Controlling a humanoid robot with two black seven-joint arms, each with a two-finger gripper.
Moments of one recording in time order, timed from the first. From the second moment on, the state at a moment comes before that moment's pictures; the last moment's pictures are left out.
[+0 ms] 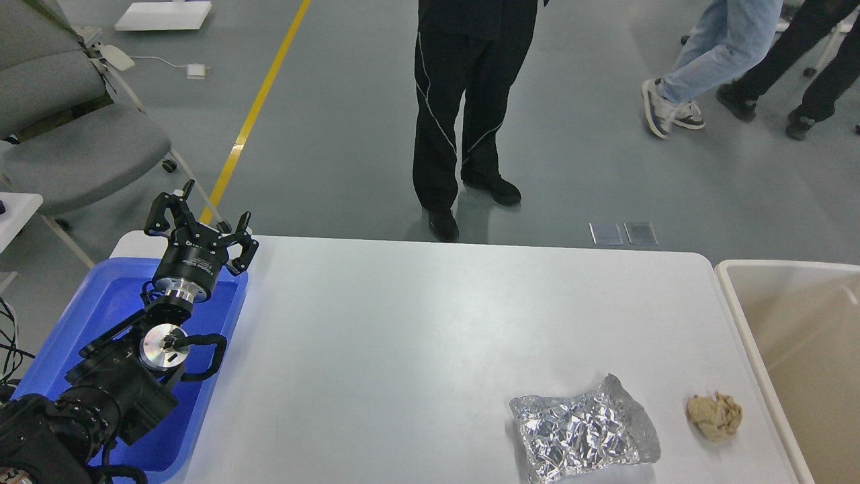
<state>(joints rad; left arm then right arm) -0.71 0.21 -0.74 -0.21 -0.11 -0.64 -0.54 0.69 -0.69 0.34 0.23 0.04 0.25 0.29</state>
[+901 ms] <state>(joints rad) -0.71 0.21 -0.74 -0.21 -0.11 -0.65 -0.54 0.61 -0.43 0.77 0.67 0.05 0.18 0.44</state>
